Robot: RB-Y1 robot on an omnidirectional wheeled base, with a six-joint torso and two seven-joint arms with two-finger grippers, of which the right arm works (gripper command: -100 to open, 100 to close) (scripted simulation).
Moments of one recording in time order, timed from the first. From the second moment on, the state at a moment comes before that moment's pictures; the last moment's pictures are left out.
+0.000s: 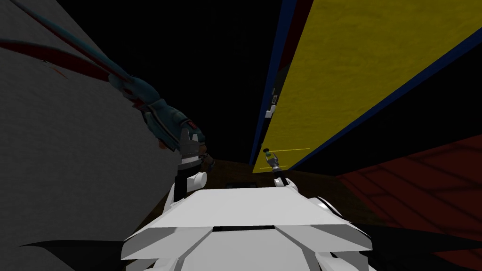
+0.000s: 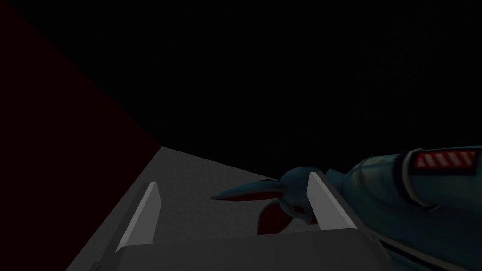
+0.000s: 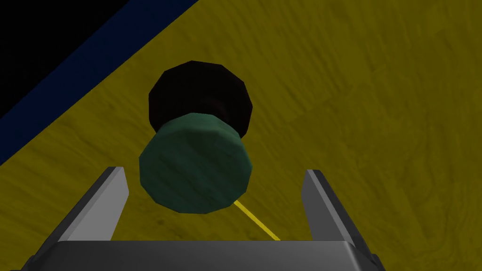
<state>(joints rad) -0.10 -0.33 0.12 -0.56 -0.18 -0.92 -0.89</state>
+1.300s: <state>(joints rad) -0.11 -0.30 0.19 -0.60 -0.28 -0.88 -1.22</state>
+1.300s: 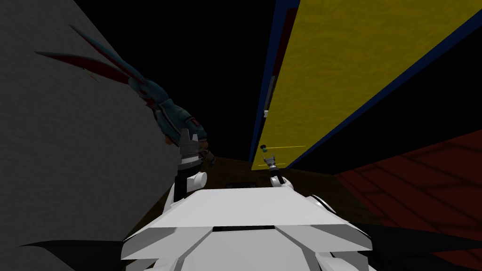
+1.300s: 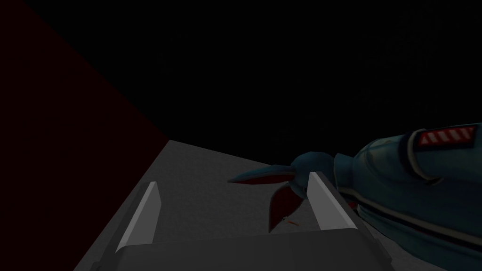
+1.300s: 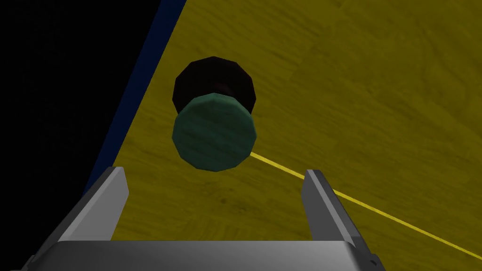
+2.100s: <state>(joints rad) -0.12 -0.29 0.23 -0.61 -0.33 -0.86 -1.42</state>
